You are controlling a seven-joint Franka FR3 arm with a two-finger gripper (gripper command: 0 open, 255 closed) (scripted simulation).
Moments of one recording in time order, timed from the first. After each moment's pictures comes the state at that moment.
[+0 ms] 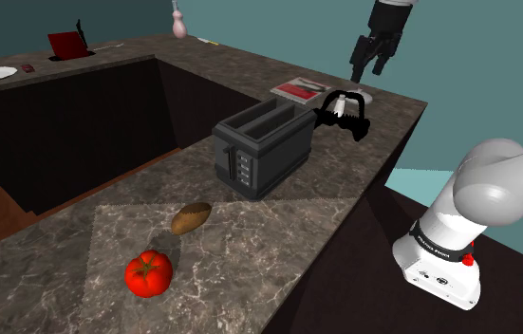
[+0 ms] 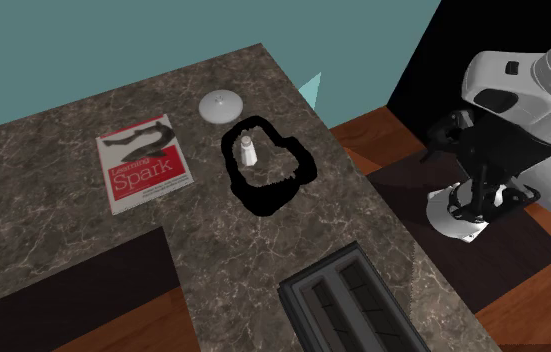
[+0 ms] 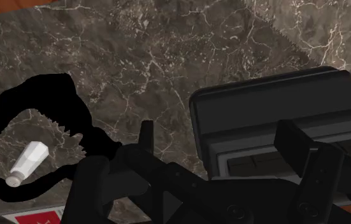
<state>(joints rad) -0.01 -0.75 -0.05 -2.32 -0.07 1.63 0.13</state>
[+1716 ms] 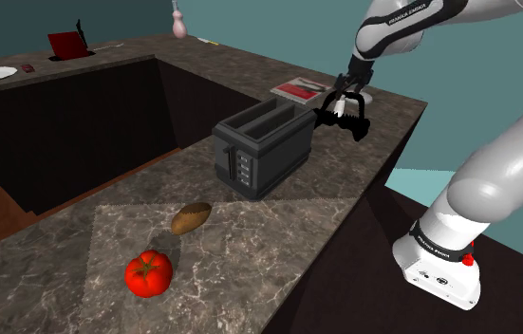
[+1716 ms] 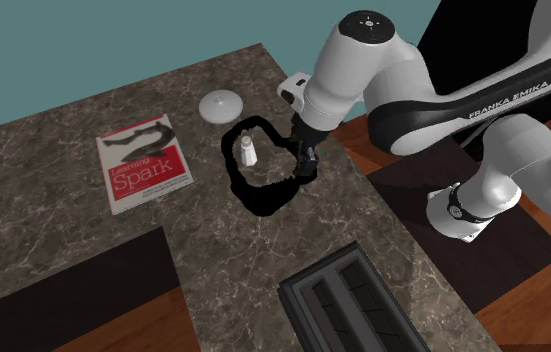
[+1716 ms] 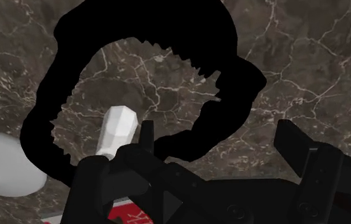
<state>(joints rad) -0.14 -0.21 -0.38 -2.32 -0.14 2.35 -0.08</state>
